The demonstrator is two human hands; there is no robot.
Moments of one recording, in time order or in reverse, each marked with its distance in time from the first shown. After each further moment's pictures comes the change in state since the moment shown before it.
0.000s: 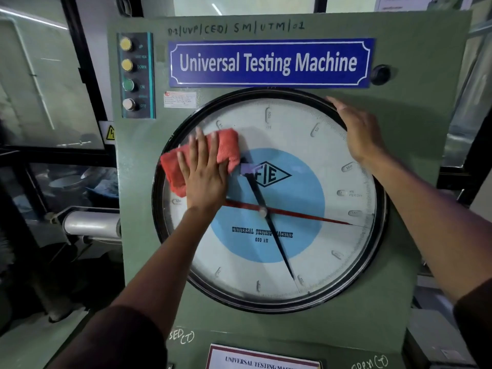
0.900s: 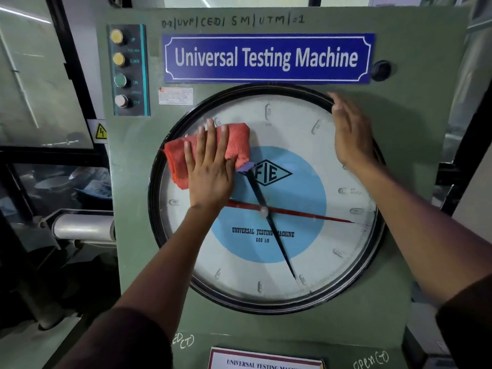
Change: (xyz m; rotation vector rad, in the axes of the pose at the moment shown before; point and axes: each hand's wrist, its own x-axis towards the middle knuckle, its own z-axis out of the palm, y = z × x) left_hand 0.005 0.008 0.007 0.027 0.036 0.090; right_hand -0.002 0.015 0.026 -0.294 0.173 -0.199
